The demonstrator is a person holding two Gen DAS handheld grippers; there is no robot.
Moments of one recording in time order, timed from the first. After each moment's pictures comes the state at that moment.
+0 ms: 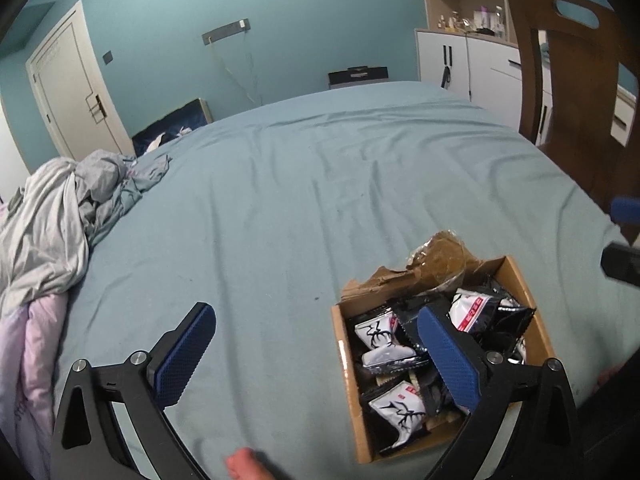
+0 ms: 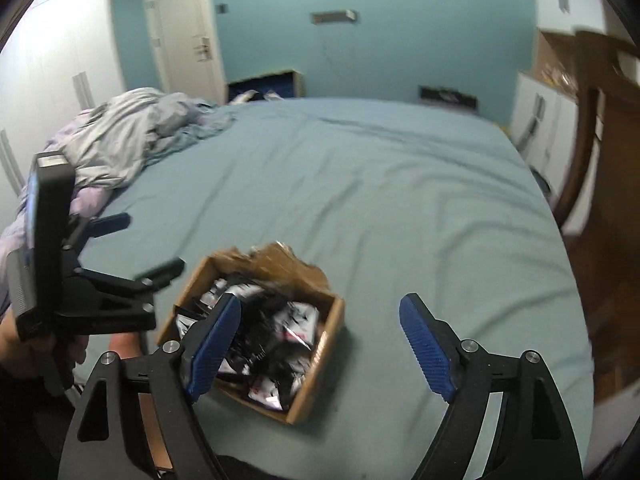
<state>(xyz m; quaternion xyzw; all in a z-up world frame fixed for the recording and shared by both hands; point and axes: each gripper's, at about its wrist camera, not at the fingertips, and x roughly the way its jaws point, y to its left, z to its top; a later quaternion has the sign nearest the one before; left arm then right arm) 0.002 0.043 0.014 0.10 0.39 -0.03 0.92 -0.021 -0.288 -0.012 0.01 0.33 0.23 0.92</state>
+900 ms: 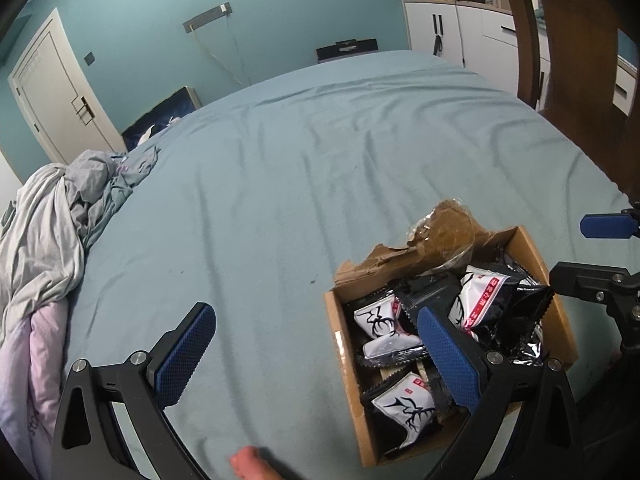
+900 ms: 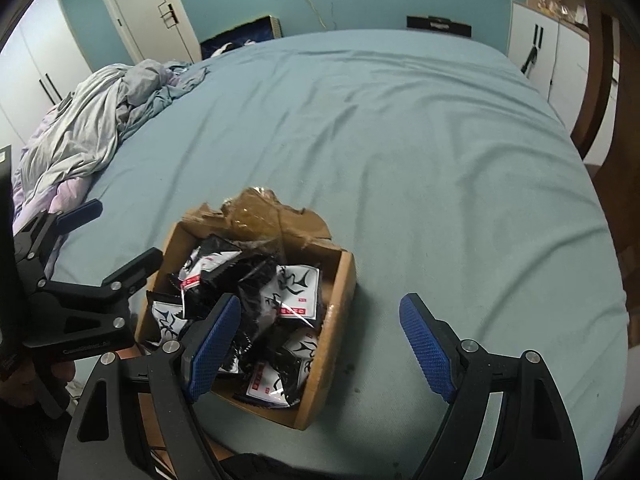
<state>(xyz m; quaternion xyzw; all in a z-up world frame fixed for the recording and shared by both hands) 0.015 0.029 -0.005 0.14 0.43 -0.04 0.89 0.030 -0.280 -0.031 0.04 0.44 0.22 0.87</state>
